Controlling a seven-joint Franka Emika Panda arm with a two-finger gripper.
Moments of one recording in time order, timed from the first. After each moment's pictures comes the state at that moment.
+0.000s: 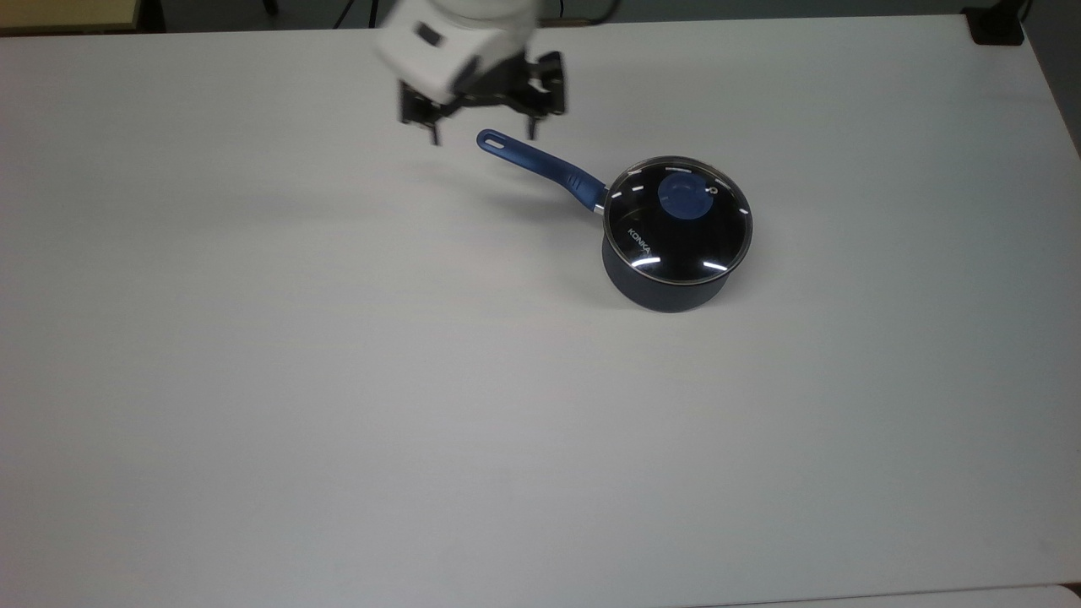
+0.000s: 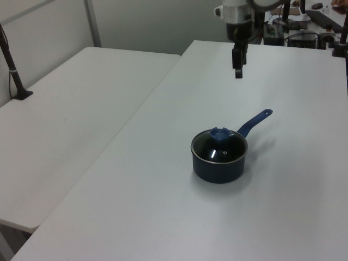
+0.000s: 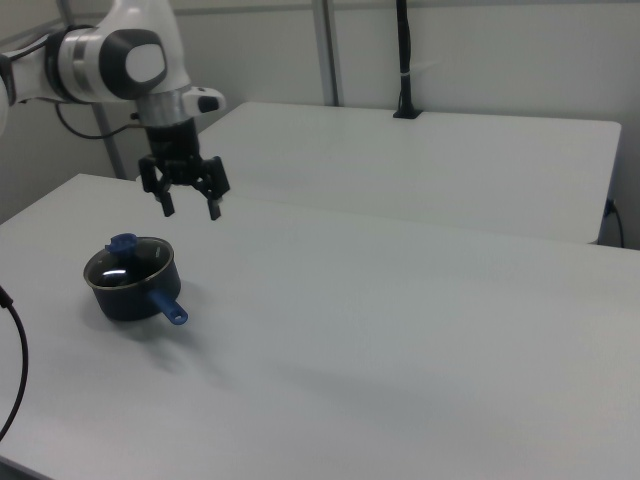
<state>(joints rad) 0.34 0.21 -0.23 -1.55 -0.01 1.67 -0.04</state>
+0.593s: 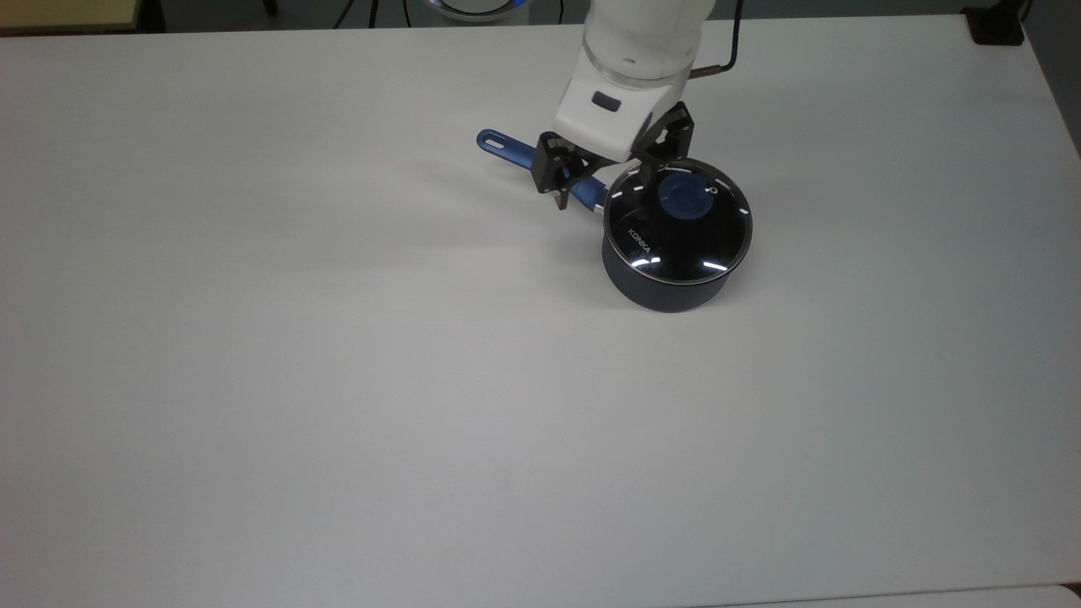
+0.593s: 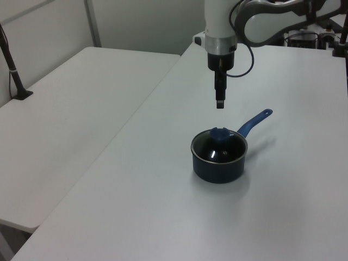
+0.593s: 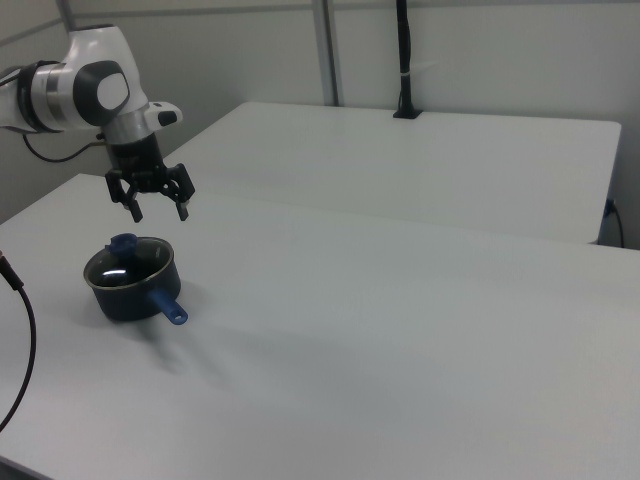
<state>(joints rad) 0.47 0.31 -0.19 -1.55 0.00 1.85 -0.05</state>
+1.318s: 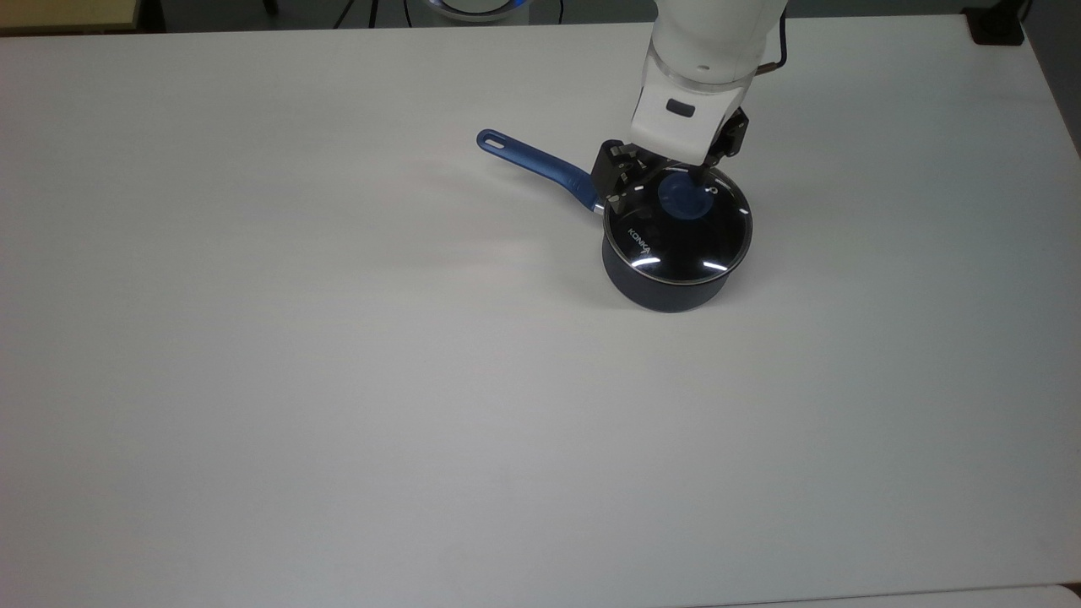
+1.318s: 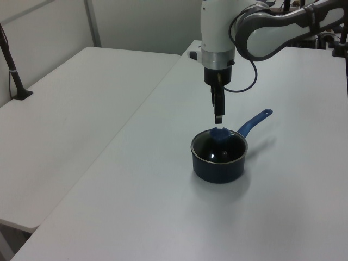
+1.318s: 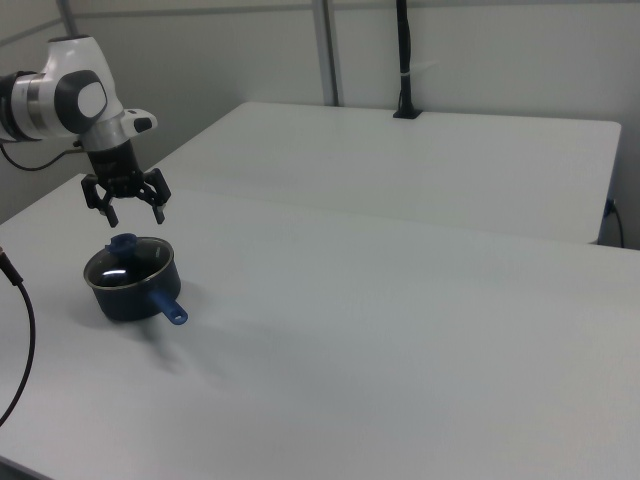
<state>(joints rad) 0.51 0.34 -0.15 -1.54 0.00 1.87 -0.05</state>
